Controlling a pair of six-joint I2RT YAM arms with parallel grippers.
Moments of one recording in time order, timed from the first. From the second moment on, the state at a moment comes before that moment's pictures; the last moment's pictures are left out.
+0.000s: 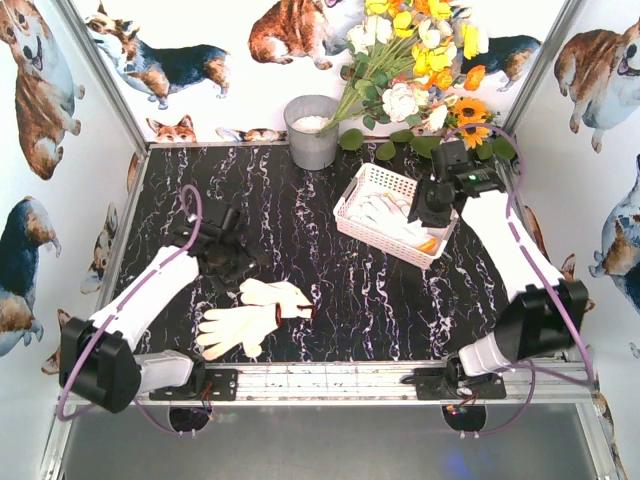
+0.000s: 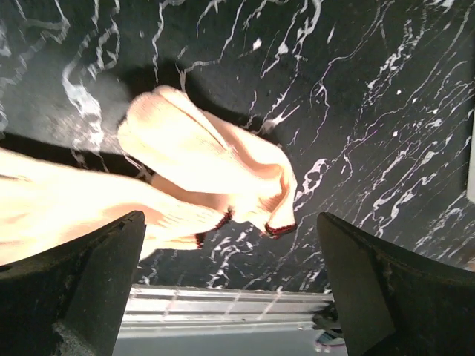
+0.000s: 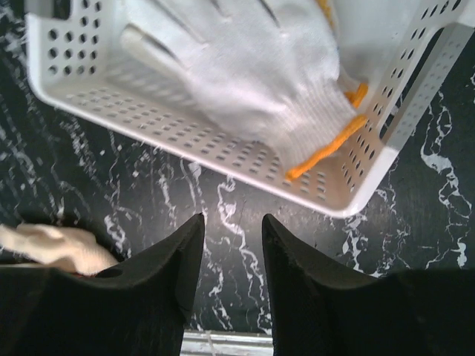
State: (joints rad) left arm -0.35 1.23 0.95 -0.83 0.02 -0.97; right arm 0.18 1.50 1.40 -0.94 -0.01 0.45
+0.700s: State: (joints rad) left arm -0.43 1.51 0.91 -0.73 0.03 -1.19; right arm 0.26 1.31 1.29 -0.98 -0.10 0.50
